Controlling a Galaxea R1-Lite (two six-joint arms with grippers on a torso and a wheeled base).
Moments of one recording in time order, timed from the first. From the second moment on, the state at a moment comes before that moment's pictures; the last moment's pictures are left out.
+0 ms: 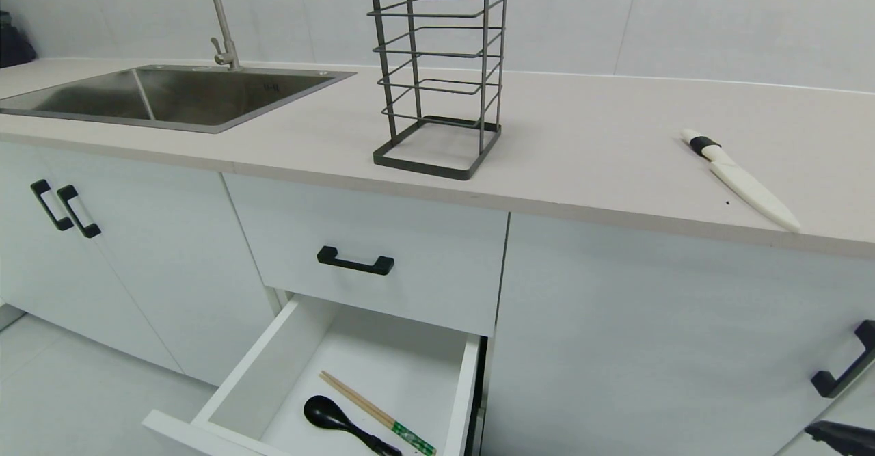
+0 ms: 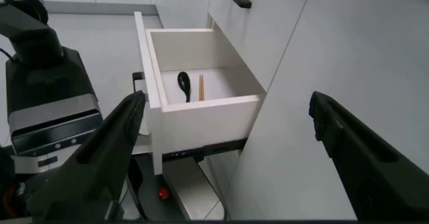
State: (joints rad) left arm 0.00 0.00 0.00 0.00 -0.08 0.00; right arm 0.89 0.57 -0.05 -0.46 0.11 -0.15
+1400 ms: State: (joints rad) left arm 0.00 0.00 0.00 0.00 -0.08 0.00; right arm -0.17 0.13 0.00 -0.07 0.38 -0.29
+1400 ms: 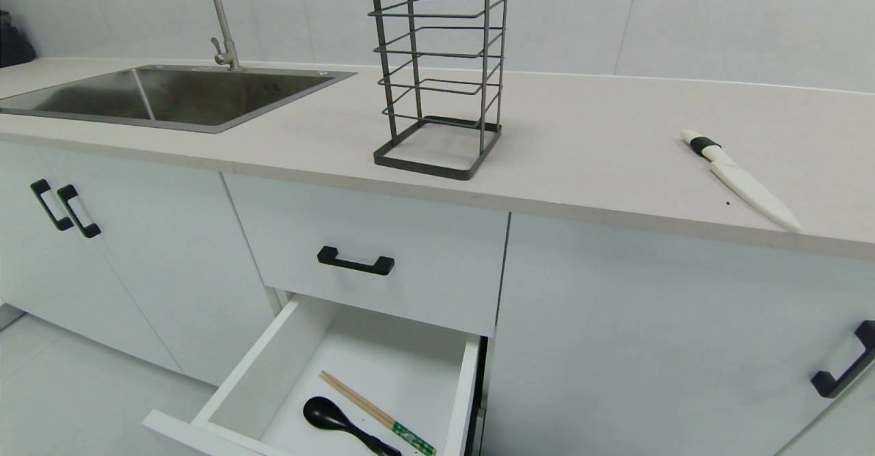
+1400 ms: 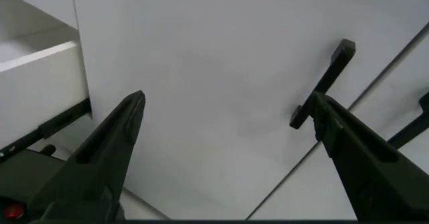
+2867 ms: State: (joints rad) left arm 0.00 0.21 -0.28 0.02 -0.35 -0.04; right arm -0.18 0.11 0.00 0.00 0.04 0.01
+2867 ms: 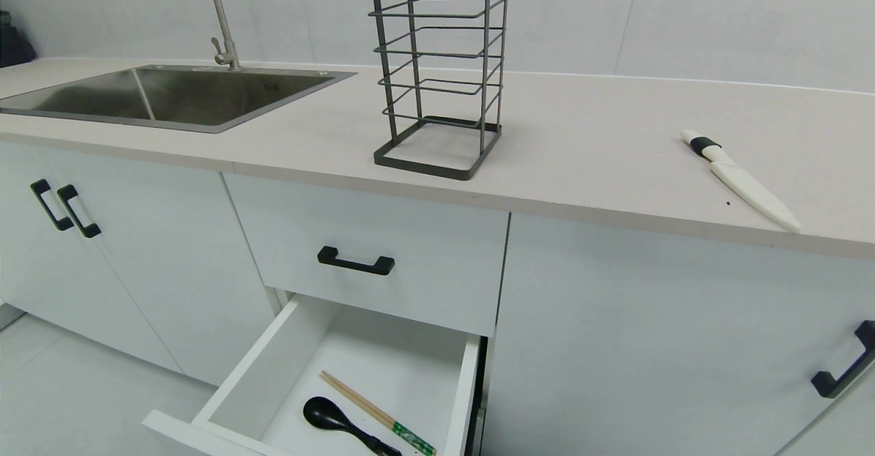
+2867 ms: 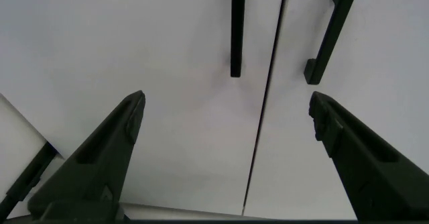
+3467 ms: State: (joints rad) left arm -0.03 0.51 -0.31 0.00 -0.40 -0.03; right arm -0.18 0.11 0.00 0.00 0.04 0.01
